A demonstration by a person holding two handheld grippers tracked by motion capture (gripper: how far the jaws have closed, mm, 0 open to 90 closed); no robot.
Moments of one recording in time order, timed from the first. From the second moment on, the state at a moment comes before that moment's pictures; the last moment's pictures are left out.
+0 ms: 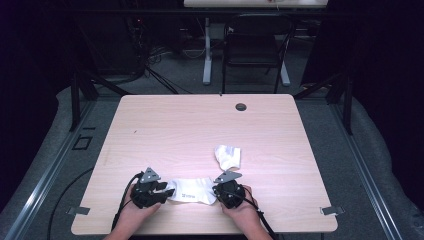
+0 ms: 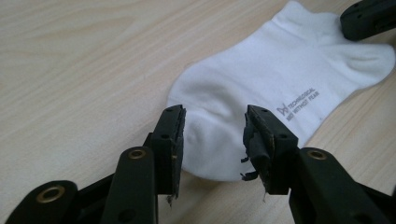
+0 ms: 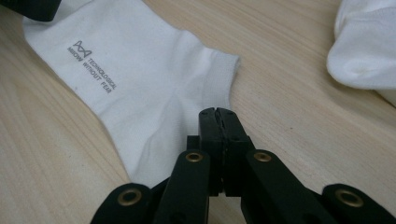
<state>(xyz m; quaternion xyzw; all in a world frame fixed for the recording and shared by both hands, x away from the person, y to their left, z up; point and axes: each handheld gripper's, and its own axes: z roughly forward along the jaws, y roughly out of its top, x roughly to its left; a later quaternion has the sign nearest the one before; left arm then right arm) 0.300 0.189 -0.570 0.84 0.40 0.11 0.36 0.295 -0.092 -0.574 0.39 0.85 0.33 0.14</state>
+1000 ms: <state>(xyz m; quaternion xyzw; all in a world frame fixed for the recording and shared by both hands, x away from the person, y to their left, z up) 0.281 0.181 -0.567 0.84 0.38 0.11 0.37 0.284 -0.106 -0.567 0.41 0.84 0.33 0.12</state>
